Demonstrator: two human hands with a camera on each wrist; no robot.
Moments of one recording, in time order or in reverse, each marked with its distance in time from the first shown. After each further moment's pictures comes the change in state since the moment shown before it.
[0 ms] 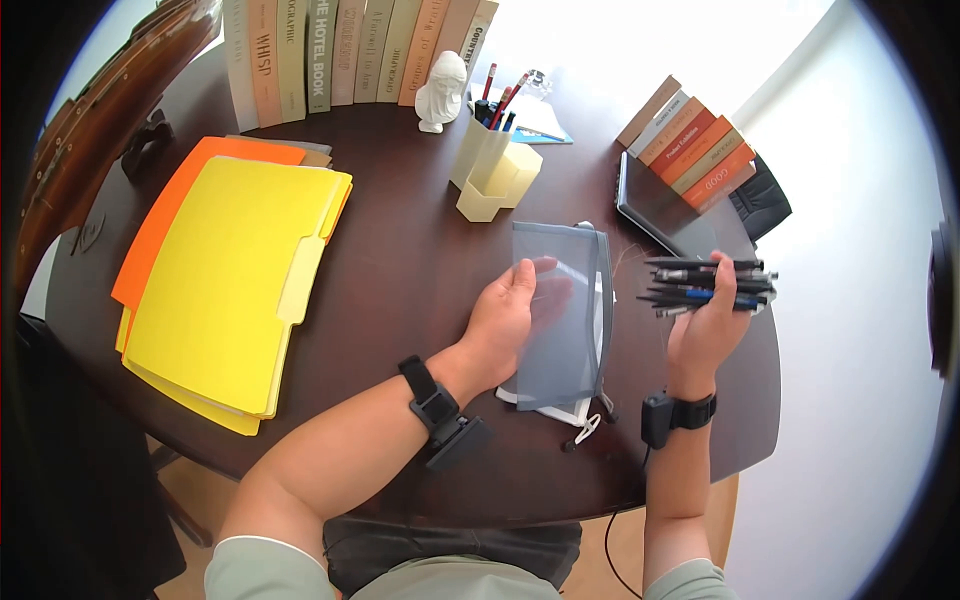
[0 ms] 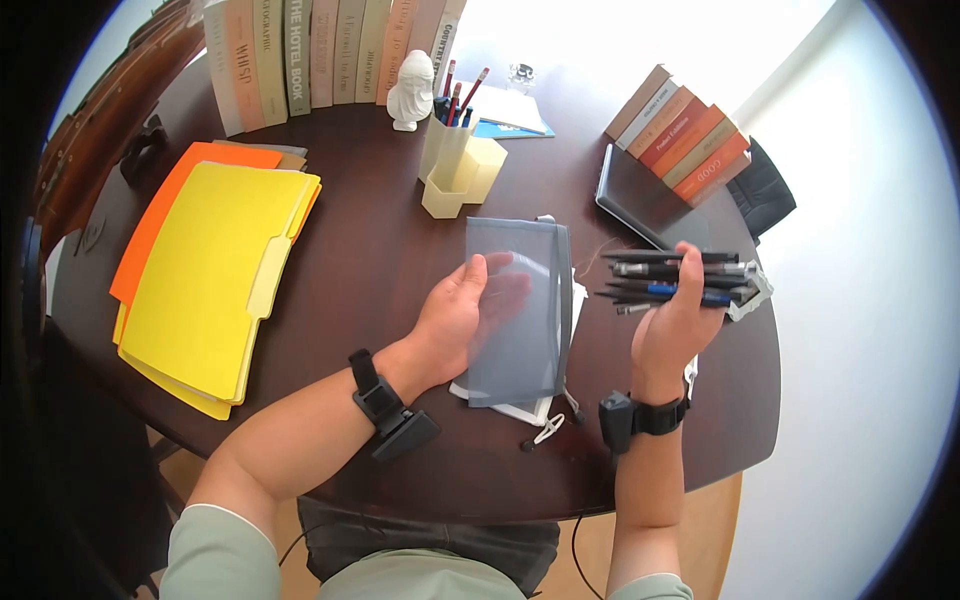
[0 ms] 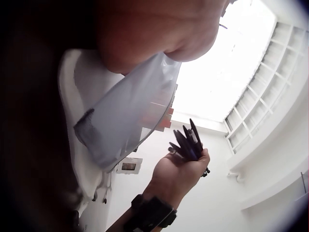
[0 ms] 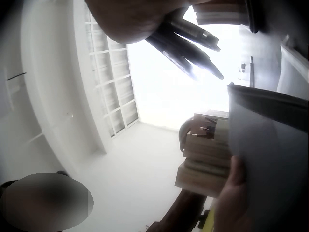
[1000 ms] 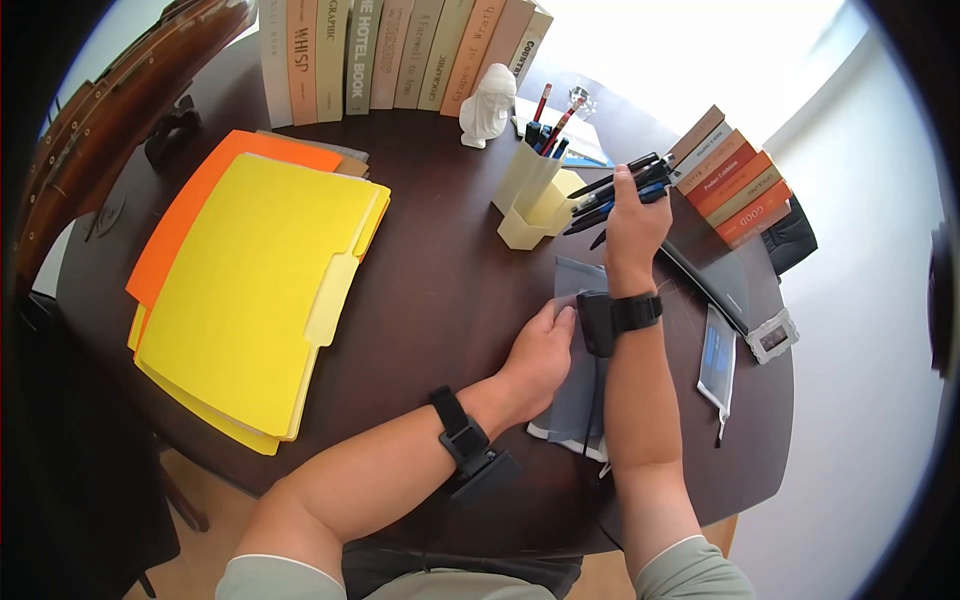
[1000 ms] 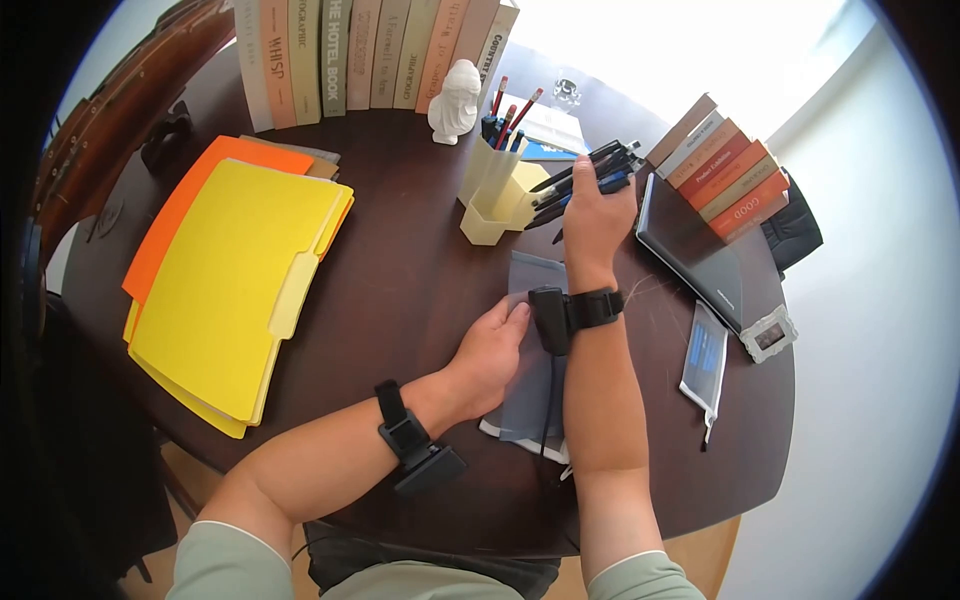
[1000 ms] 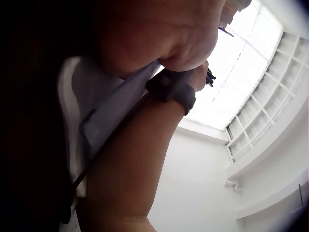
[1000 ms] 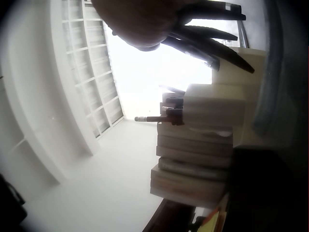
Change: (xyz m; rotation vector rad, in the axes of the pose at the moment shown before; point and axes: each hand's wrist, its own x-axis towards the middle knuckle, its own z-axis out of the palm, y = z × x) left_hand 0.021 -0.020 -0.012 0.092 0.057 0.029; right_hand 0.028 0.127 0.166 -0.202 -0.208 -0.078
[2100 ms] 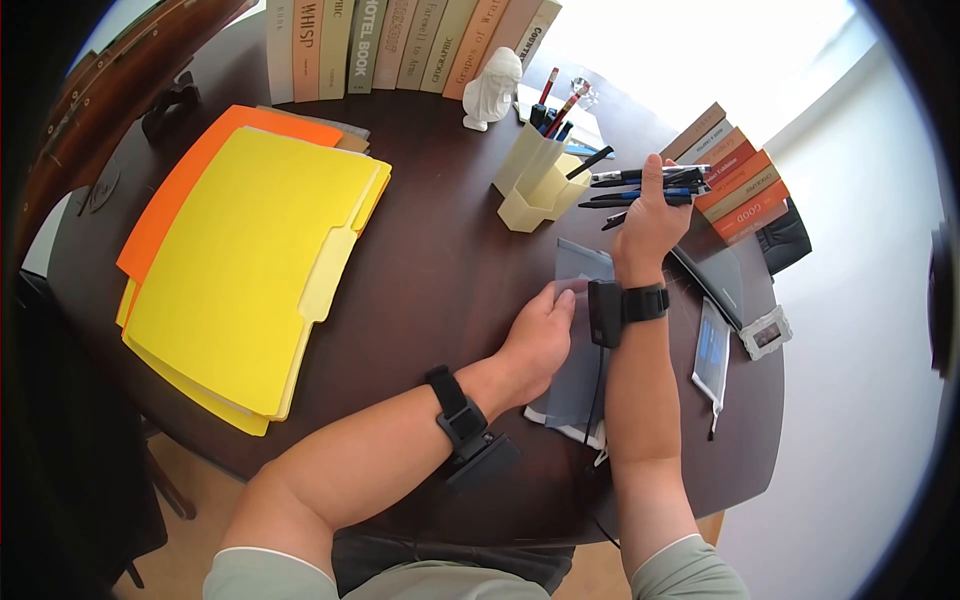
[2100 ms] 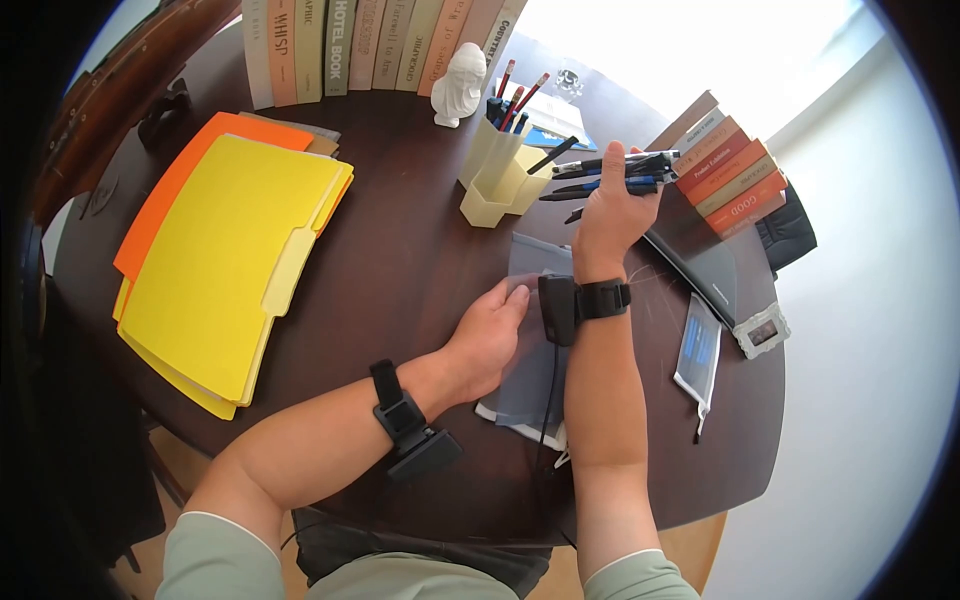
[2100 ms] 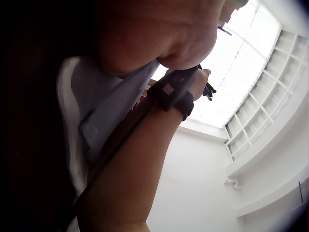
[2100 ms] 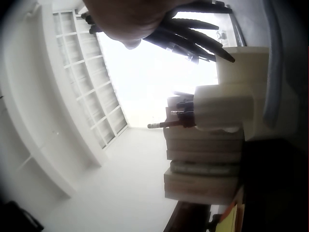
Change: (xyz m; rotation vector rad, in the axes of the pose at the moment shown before) left_hand -0.009 0.011 0.004 -0.038 -0.024 -0.015; right_hand -0.002 -0.009 -0.008 0.303 0.145 0.048
